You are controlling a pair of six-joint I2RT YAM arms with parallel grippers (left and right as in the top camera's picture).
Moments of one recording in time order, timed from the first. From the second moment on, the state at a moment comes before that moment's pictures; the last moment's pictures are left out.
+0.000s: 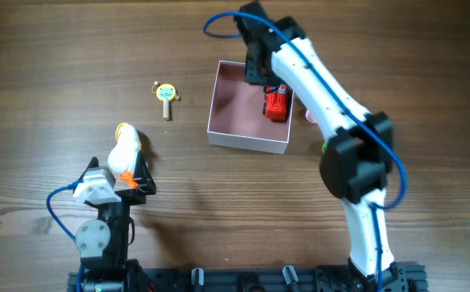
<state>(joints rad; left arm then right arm) 0.05 0.01 0.01 -0.07 0.00 -0.20 0.47 2.26 2.15 -1.20 0.23 0.52</state>
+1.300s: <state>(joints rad) 0.05 0.01 0.01 -0.07 0.00 -0.20 0.30 2.18 1.95 -1.16 0.10 0.26</state>
